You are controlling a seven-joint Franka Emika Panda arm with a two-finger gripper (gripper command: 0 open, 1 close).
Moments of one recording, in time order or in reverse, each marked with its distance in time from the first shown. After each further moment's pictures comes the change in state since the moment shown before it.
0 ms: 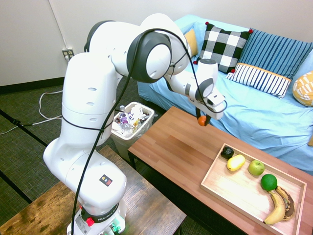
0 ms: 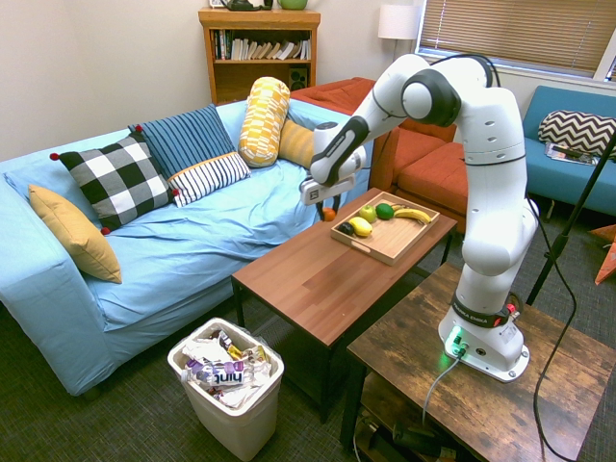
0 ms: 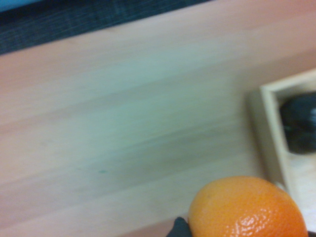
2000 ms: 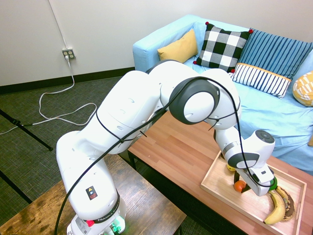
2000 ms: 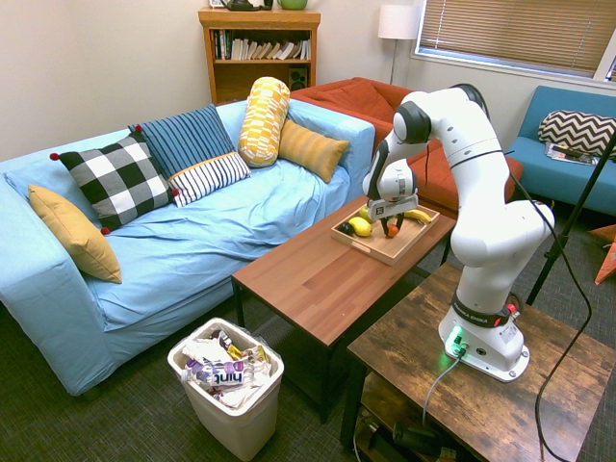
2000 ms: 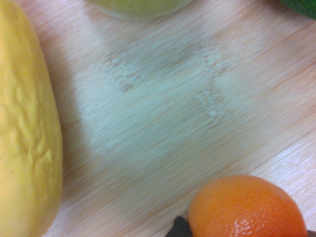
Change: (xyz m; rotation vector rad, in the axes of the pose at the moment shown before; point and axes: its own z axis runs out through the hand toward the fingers) arm 0.157 0.171 0.179 -0.097 -0.069 0.202
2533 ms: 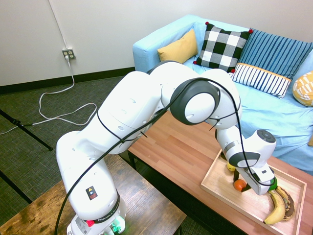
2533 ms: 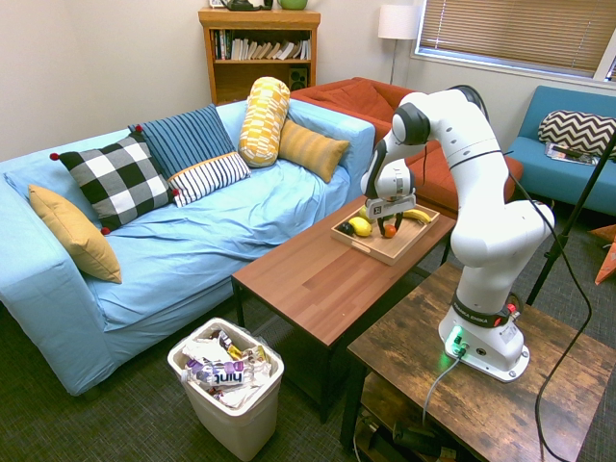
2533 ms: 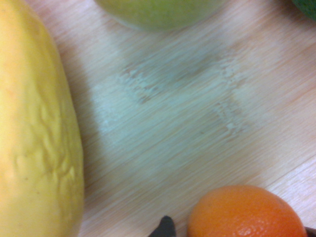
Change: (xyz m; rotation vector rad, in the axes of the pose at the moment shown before) arm 0.002 -0.010 -0.003 0.008 -0.011 -0.012
